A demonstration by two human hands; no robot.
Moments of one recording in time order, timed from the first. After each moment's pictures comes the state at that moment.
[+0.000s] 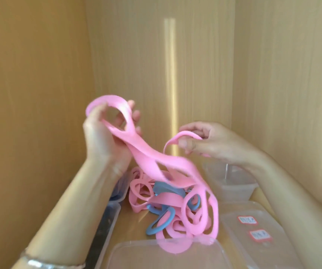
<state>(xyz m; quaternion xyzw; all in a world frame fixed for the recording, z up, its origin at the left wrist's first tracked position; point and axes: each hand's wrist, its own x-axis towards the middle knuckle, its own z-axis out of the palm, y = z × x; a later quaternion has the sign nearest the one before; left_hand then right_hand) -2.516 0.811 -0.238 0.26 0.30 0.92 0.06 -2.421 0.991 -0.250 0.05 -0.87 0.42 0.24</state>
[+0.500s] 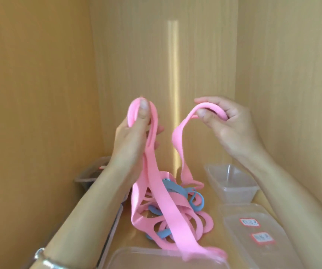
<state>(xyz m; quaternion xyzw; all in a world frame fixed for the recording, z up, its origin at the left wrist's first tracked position) -2.499 0.827 -0.251 0.33 0.51 0.79 -0.03 -2.423 0.983 -0.243 0.14 -0.73 0.40 0.54</state>
